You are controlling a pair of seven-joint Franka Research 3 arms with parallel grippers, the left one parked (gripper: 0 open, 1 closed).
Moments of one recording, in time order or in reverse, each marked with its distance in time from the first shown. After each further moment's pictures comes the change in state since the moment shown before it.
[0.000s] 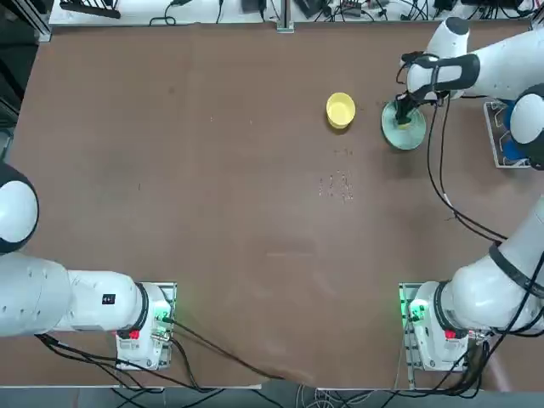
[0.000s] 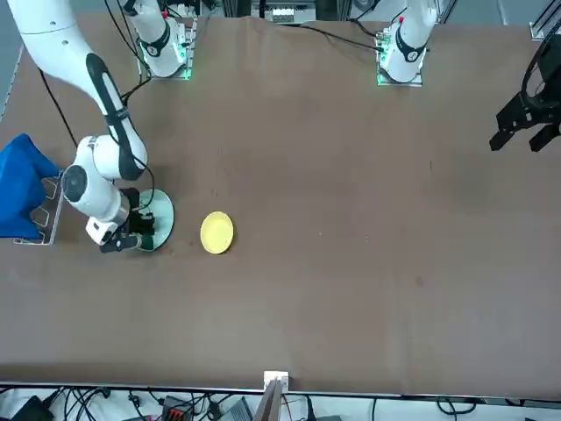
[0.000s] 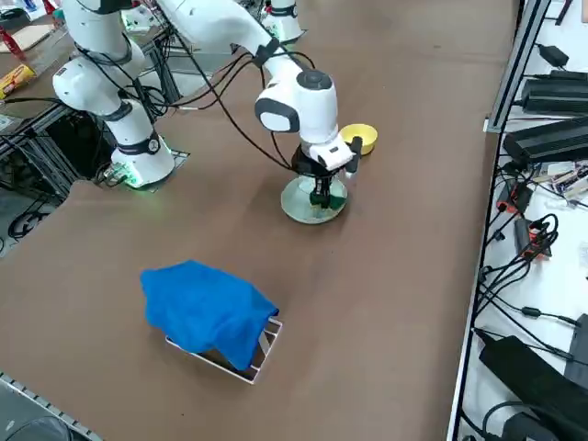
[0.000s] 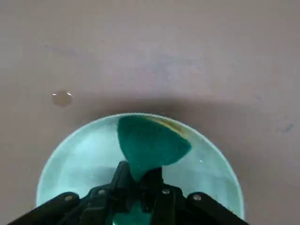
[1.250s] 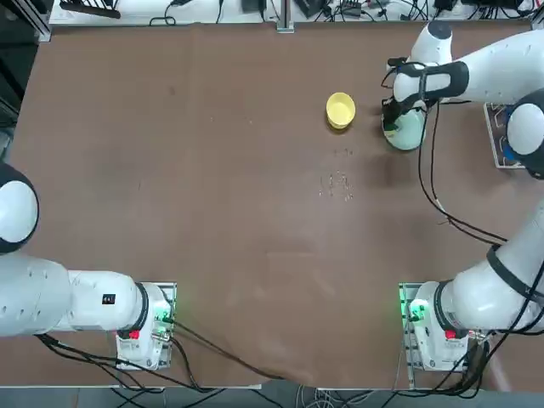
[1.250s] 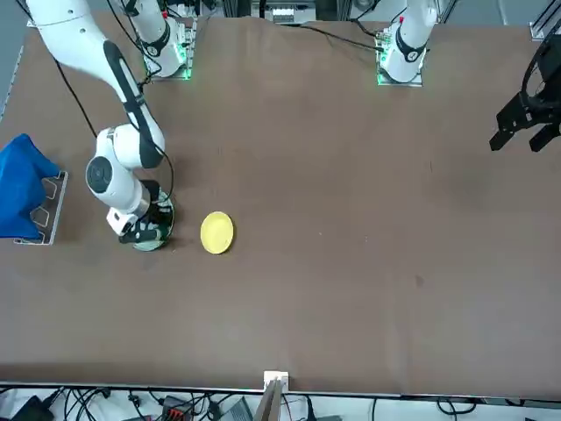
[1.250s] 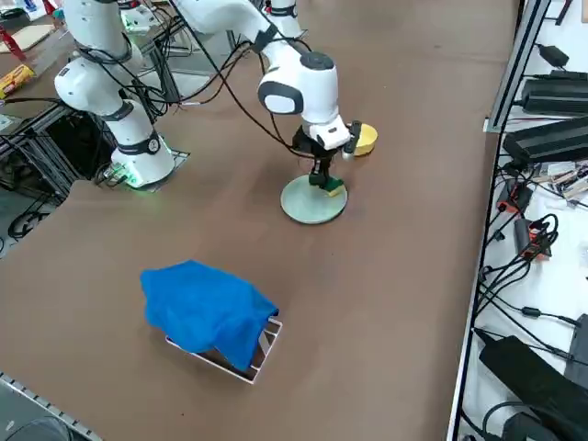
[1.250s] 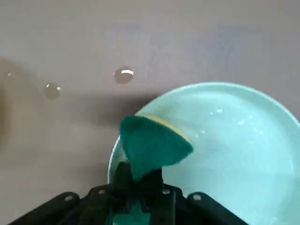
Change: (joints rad) arm 0.075 -0.072 0.020 -0.086 0.001 -0.008 0.139
